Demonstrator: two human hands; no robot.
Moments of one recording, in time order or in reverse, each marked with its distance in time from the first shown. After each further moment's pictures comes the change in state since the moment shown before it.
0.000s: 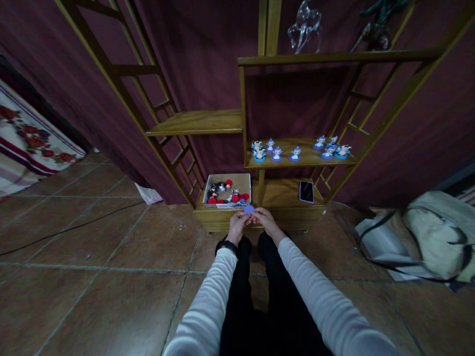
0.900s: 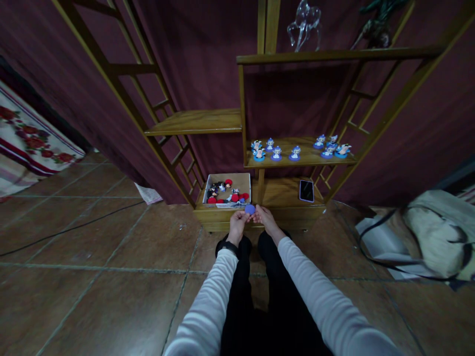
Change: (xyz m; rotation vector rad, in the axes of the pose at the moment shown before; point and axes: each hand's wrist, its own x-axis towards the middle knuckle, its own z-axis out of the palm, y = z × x) left_hand -0.003 -0.001 0.003 0.092 0.066 0.146; right_hand -0.001 -0.004 0.001 0.058 0.069 0.039
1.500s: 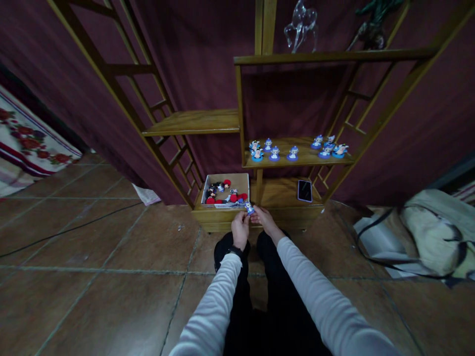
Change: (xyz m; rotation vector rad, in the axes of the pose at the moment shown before) left_hand -0.022 0.006 0.007 0.486 0.069 0.288; right_hand 0.002 -0.001 -0.003 0.051 -0.028 0.060
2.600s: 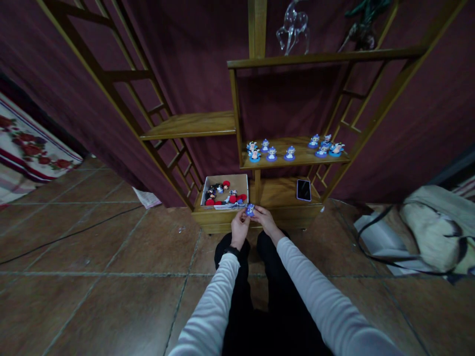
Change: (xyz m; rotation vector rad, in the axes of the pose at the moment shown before) left_hand 0.007 -0.001 0.003 -0.137 -0.036 -0.023; right_hand -0.005 0.002 -0.002 0.106 0.010 -0.119
